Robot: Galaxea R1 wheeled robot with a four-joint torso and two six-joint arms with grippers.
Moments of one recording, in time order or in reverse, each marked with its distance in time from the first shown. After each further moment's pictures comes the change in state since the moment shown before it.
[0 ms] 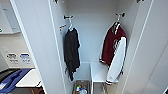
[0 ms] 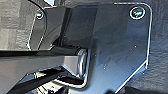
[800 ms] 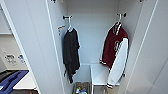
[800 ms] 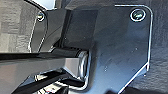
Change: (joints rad) left arm -0.002 0.000 0.000 0.001 -0.002 0.000; right arm 0.000 0.006 0.000 0.000 0.009 0.000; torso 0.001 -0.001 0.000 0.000
